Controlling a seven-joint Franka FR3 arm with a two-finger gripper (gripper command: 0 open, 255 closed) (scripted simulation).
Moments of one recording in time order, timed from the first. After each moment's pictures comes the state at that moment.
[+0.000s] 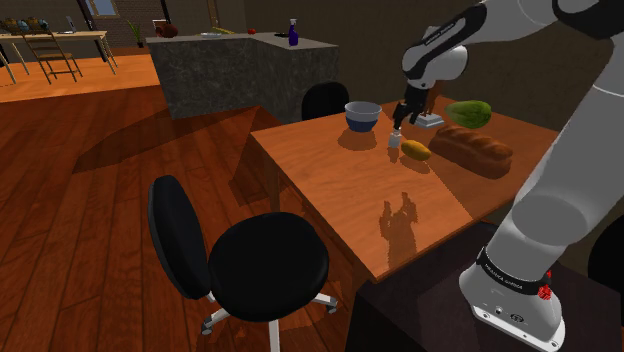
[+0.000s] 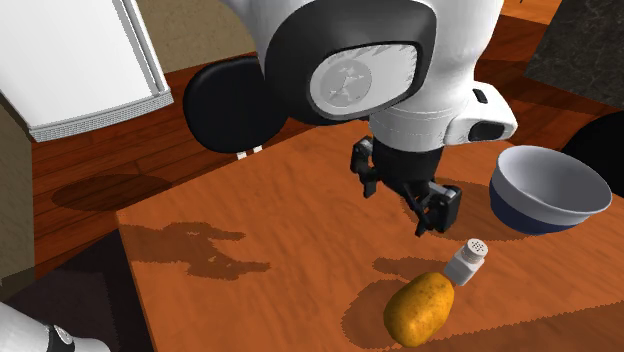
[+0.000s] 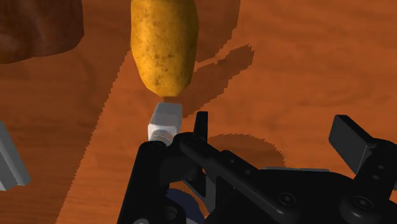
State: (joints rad) arm -0.10 -0.03 -0.50 -2.23 0.06 2.34 -0.46
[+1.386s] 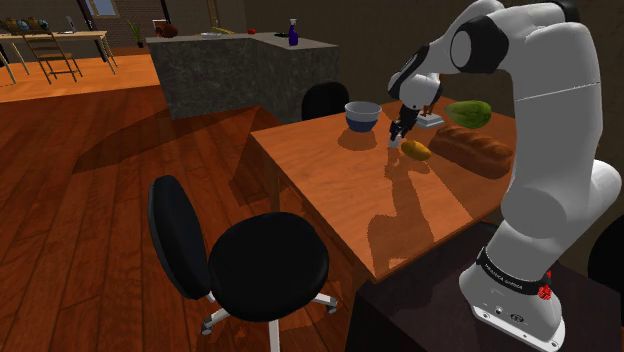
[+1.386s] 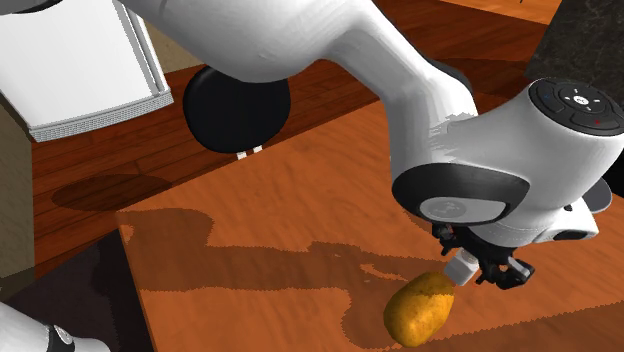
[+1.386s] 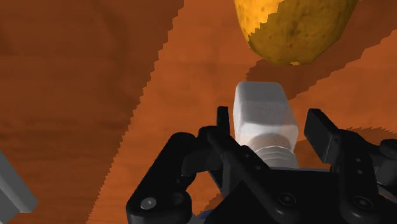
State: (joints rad) arm -0.30 0.51 -0.43 -1.86 0.50 2.46 -0.80
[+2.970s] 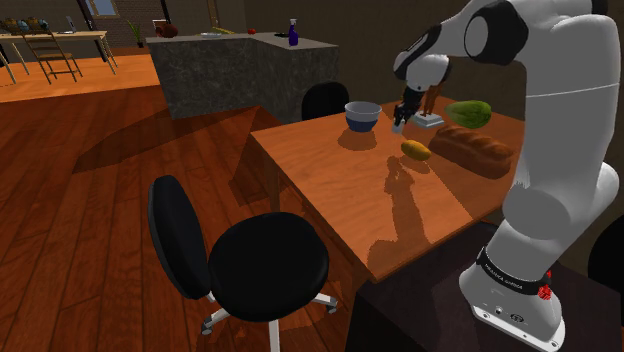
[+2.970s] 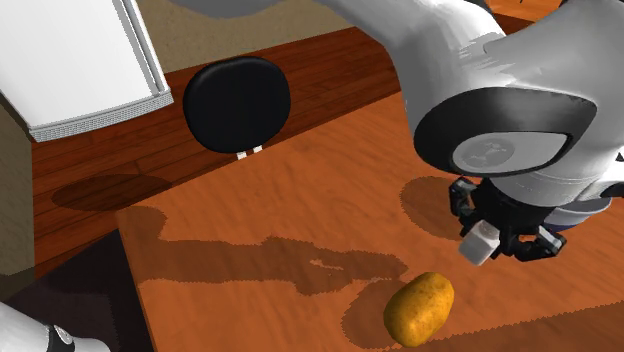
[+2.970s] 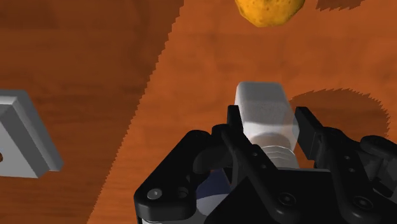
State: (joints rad) arm -0.27 0.40 -0.48 -1.82 0.41 2.33 -0.73
